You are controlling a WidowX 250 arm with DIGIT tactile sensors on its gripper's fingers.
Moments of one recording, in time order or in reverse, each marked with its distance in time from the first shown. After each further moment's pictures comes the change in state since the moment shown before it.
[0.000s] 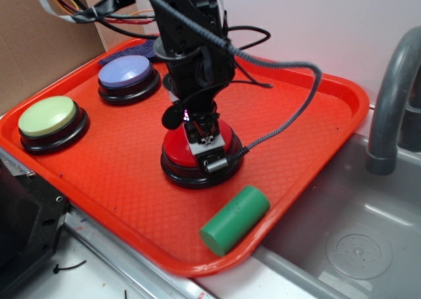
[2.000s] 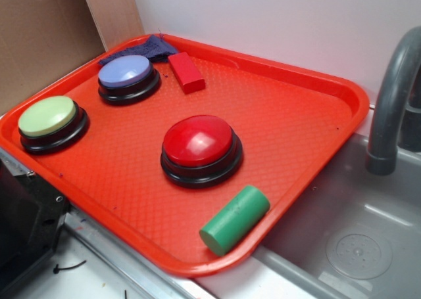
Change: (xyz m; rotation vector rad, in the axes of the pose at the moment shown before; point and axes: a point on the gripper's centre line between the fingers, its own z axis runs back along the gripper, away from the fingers) arm -0.109 0.054 0.194 -0.082 -0.051 0.470
